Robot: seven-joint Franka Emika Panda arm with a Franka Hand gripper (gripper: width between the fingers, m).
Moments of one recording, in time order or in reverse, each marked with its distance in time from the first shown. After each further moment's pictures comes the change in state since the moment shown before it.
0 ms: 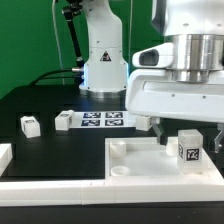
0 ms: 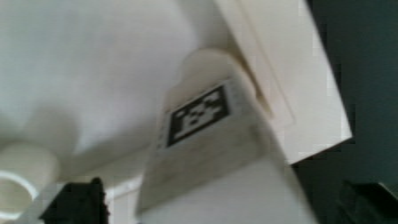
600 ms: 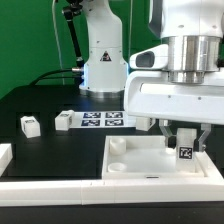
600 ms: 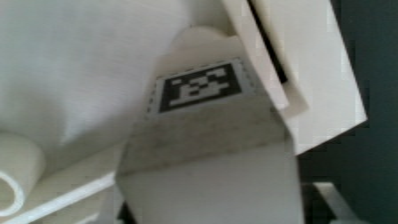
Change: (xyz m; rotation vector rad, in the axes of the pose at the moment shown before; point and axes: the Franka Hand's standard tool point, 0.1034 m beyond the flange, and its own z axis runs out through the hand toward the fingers) arm 0.001 0.003 0.001 -0.003 0.001 0.245
